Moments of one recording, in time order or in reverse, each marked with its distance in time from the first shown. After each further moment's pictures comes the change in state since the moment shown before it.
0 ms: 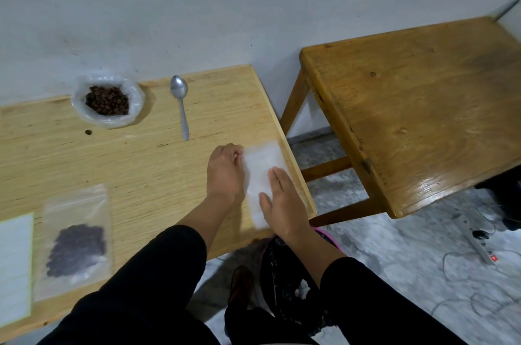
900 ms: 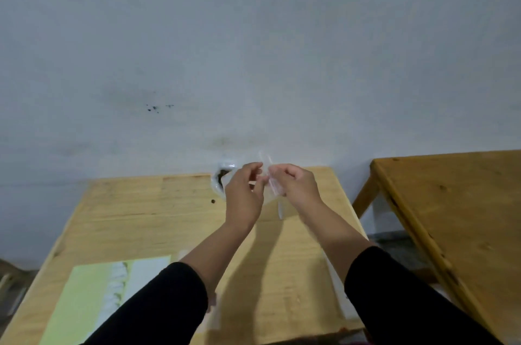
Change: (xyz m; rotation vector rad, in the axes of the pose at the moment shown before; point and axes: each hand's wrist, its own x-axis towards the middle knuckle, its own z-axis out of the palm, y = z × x) left_hand 0.032 0.011 -0.217 -0.320 0.310 0.103; right_hand 0.122 -0.240 -0.100 1.039 -0.157 0.177
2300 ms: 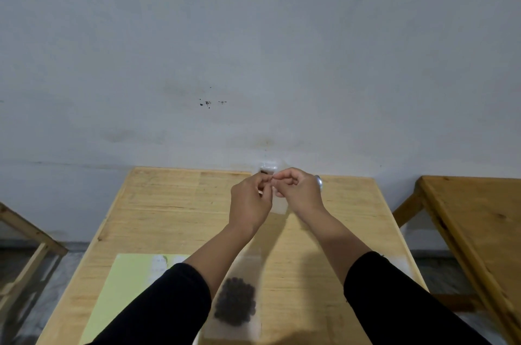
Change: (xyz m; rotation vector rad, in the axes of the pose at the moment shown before) left_hand 0.026 -0.042 -0.081 0.158 0.018 -0.054; right_hand 0.020 0.006 0.104 -0.131 -0.098 -0.030
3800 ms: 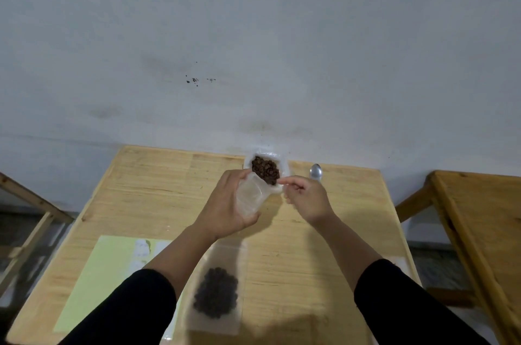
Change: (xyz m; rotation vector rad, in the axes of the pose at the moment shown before) left_hand 0.003 -0.066 0.003 0.156 -0.286 0.141; right_hand 0.027 0.054 -0.044 -0.250 -0.156 -0.036
